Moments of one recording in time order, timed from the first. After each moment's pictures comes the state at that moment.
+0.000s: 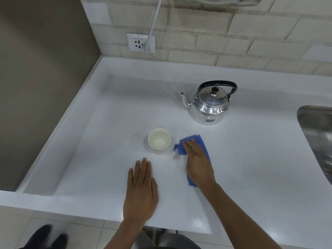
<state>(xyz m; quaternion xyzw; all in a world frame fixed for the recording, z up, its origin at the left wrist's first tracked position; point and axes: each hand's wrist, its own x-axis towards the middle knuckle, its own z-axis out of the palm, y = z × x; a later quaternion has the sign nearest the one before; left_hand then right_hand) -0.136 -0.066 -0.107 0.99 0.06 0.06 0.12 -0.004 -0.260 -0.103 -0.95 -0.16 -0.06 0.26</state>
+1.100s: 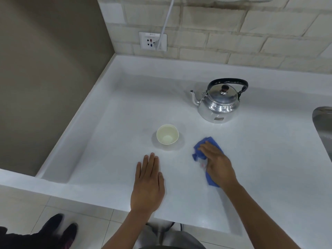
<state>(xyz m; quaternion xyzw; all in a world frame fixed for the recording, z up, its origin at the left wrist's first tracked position) -0.137 -0.065 -0.109 0.99 0.05 0.07 0.13 -0.011 -0.308 -0.081 -0.93 -0.26 -0.01 0.27</state>
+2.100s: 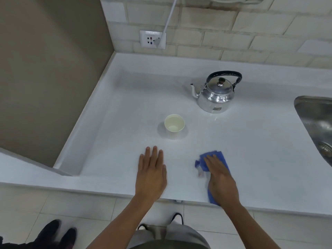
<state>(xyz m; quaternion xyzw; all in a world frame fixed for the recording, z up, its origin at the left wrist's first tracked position) -0.157 -0.033 -0.101 0.99 -0.01 0.05 0.10 -0.132 -0.293 -0.109 -0.94 -0.14 -0.06 0.31</state>
